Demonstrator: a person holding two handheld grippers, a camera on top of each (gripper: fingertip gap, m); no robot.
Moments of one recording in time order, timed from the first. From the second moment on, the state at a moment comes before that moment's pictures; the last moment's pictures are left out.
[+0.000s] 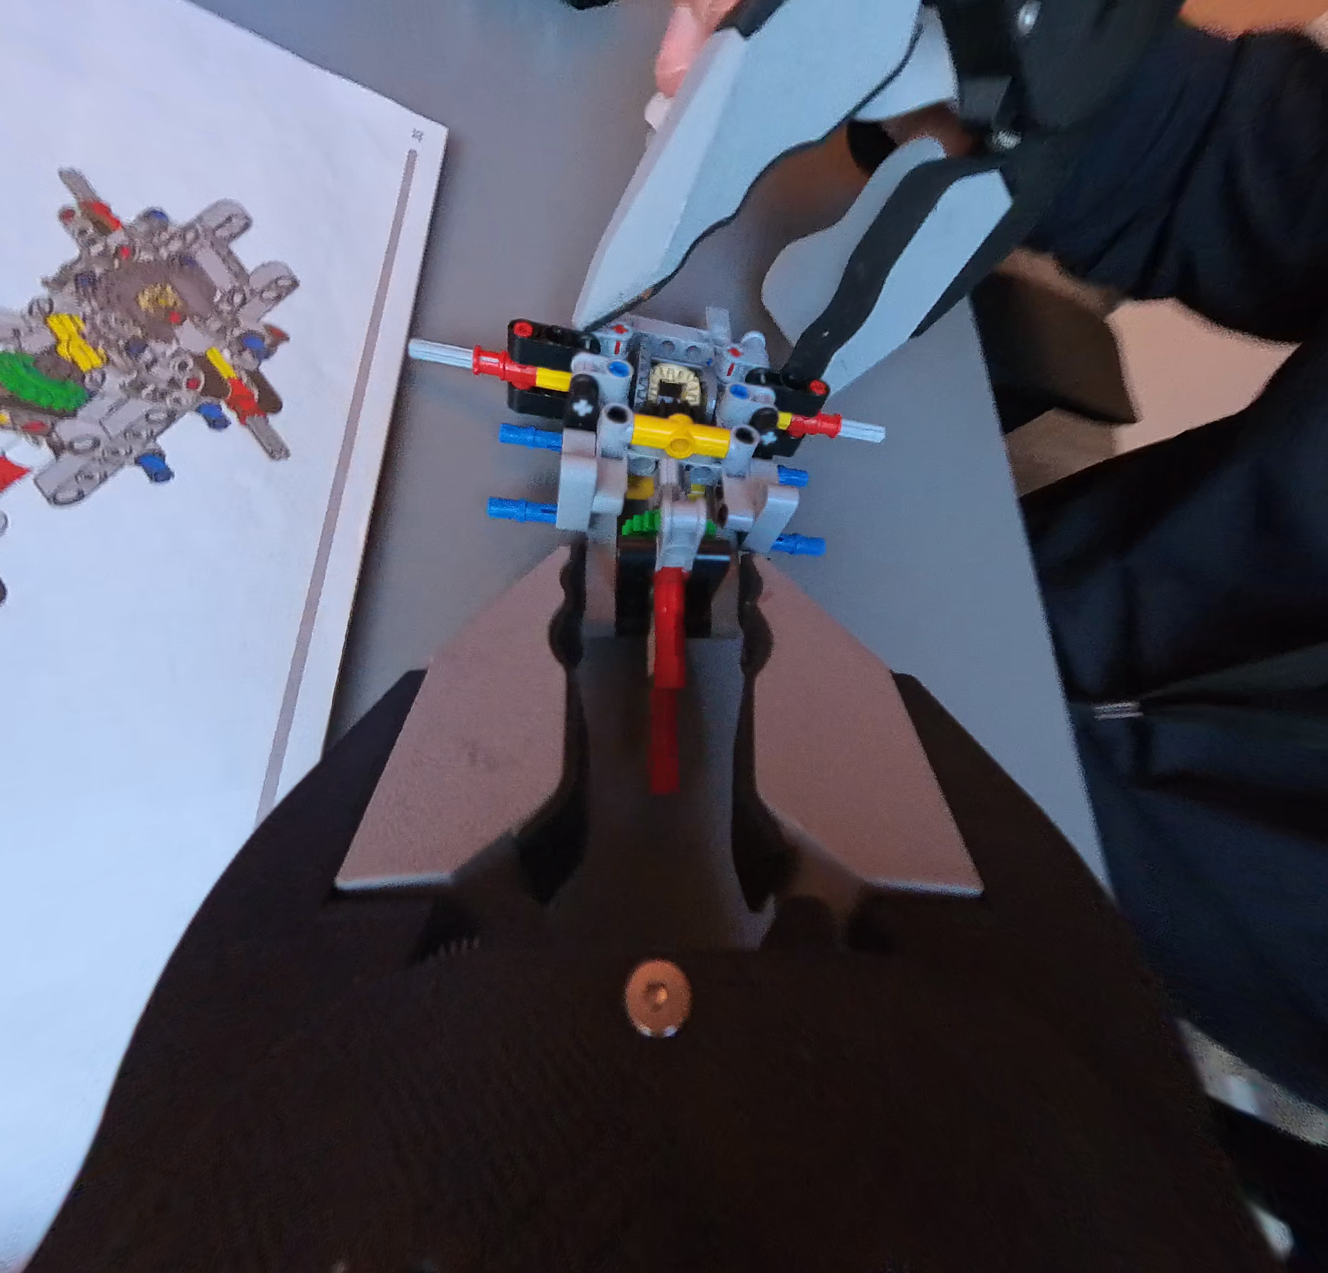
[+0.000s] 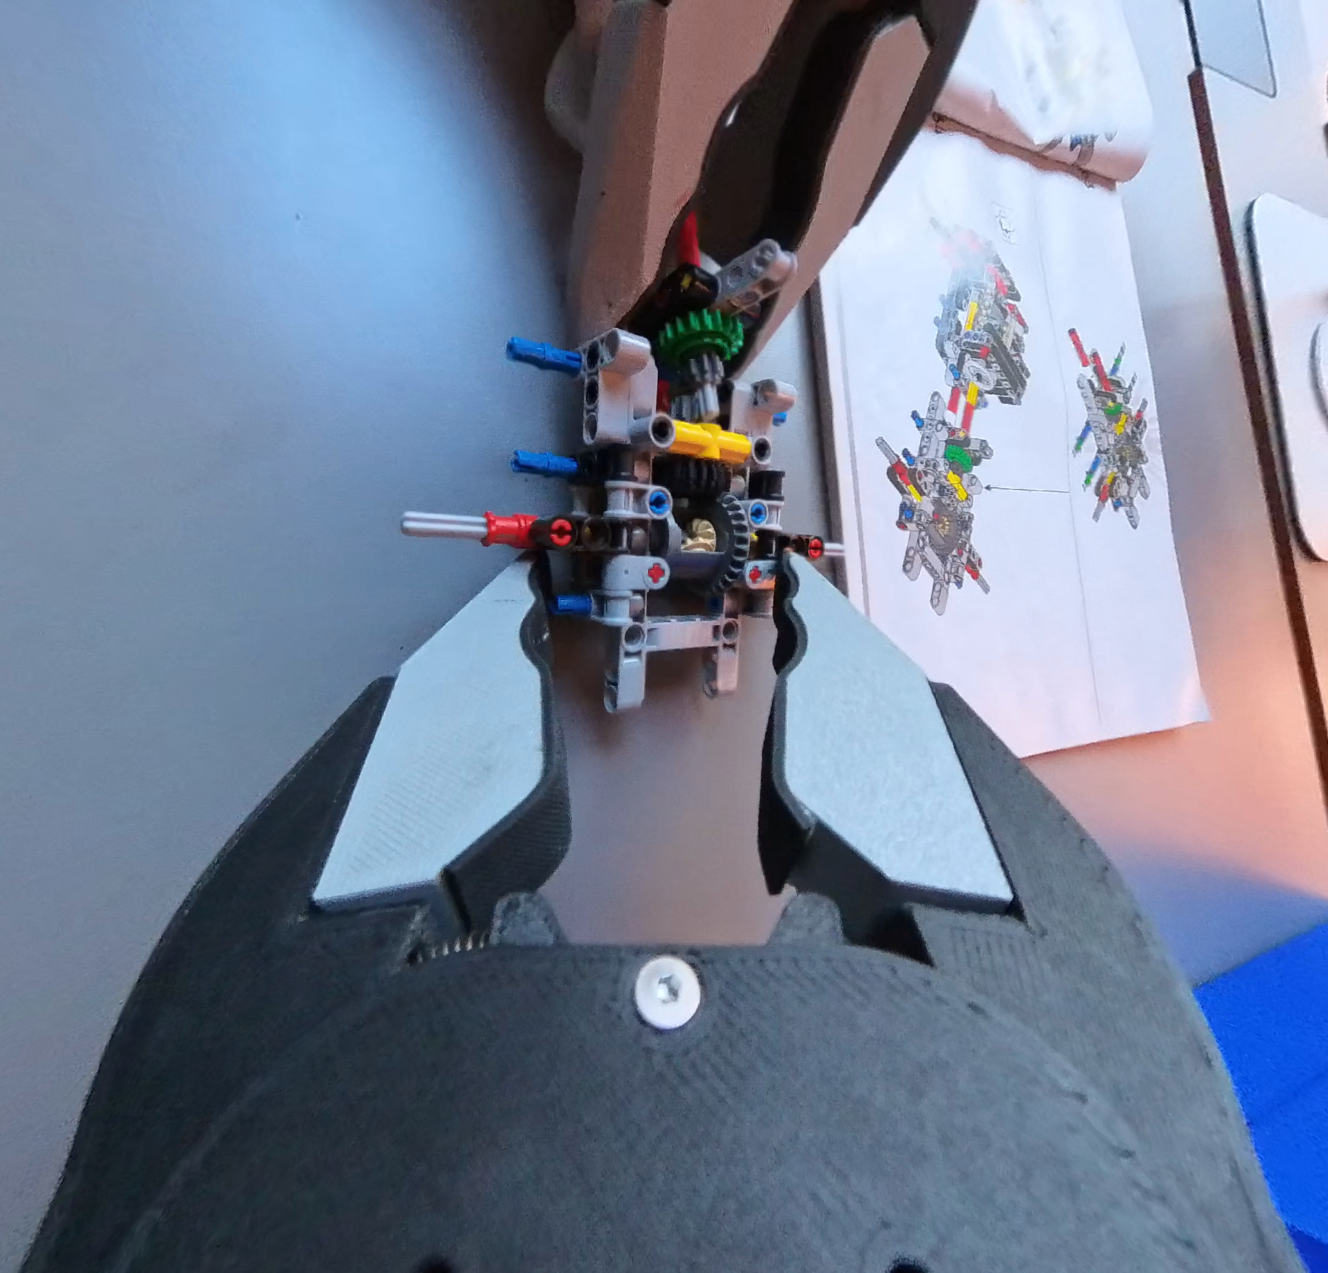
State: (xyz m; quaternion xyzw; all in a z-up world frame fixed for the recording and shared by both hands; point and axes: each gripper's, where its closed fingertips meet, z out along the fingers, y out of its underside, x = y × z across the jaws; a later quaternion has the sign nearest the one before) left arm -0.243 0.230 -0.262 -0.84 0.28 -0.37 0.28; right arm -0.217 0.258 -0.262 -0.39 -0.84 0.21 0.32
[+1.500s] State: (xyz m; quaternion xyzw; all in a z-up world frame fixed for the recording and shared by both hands) left arm -0.279 0.230 -0.229 -0.90 0.31 -0.11 0.27; right arm -0.230 0.257 -0.217 -0.53 -0.59 0.60 -0.08
